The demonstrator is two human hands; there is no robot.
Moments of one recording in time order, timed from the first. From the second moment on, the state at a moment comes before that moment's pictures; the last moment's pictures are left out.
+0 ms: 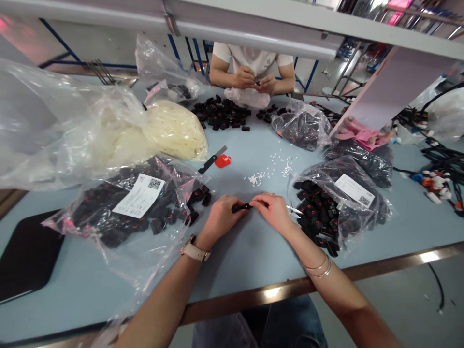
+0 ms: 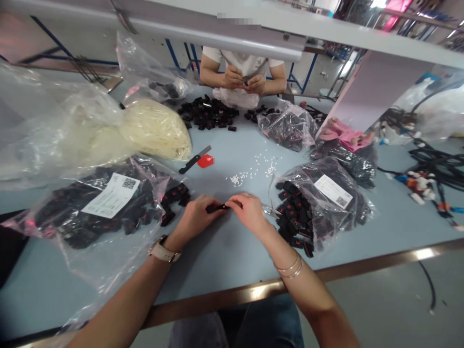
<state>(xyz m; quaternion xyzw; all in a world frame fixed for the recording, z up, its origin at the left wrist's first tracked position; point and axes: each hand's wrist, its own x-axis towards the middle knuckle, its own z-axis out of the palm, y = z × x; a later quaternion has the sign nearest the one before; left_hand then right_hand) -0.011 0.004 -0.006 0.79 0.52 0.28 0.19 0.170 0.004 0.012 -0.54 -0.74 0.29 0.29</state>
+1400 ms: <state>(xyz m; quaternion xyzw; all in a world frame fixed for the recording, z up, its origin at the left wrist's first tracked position) -0.007 0.001 -0.012 0.82 0.49 0.29 0.10 0.160 -0.003 0.013 -0.47 -0.85 0.15 0.19</state>
